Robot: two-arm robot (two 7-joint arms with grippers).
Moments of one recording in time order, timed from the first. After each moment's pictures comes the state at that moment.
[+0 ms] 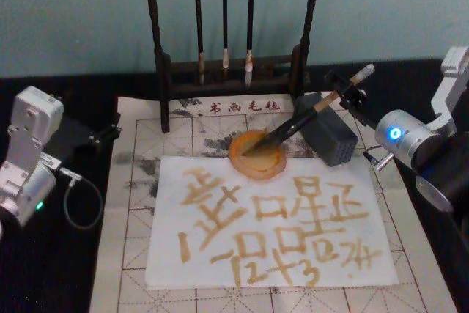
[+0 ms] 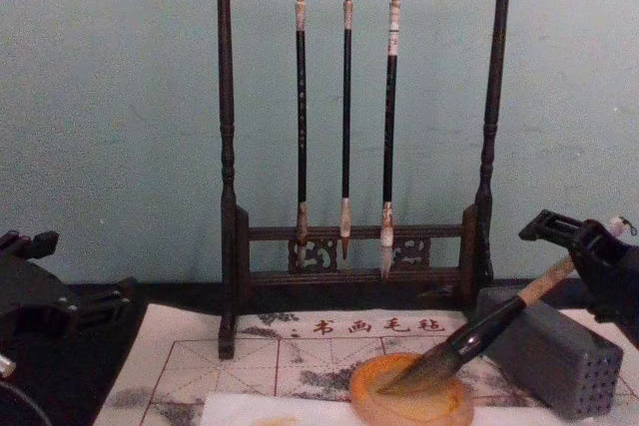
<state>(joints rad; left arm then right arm) -0.20 0.60 0.45 -1.41 -0.25 -0.12 0.03 0.36 0.23 -0.19 -1.25 1.22 0.36 -0.08</state>
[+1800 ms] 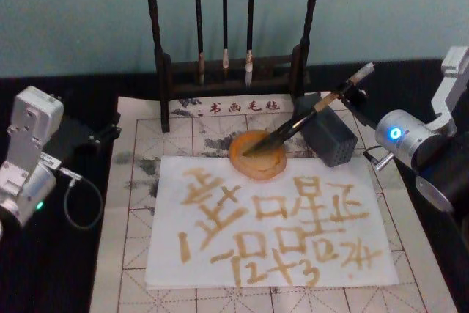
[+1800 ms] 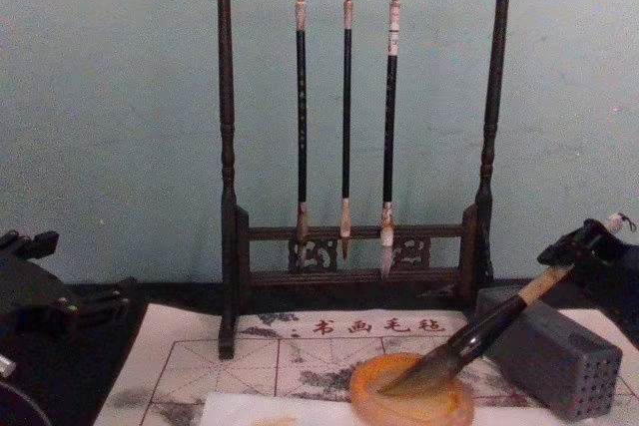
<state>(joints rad) -0.20 0.60 0.45 -1.41 -0.25 -0.12 0.03 0.36 0.23 -0.19 -1.26 1.22 0.36 -0.08</state>
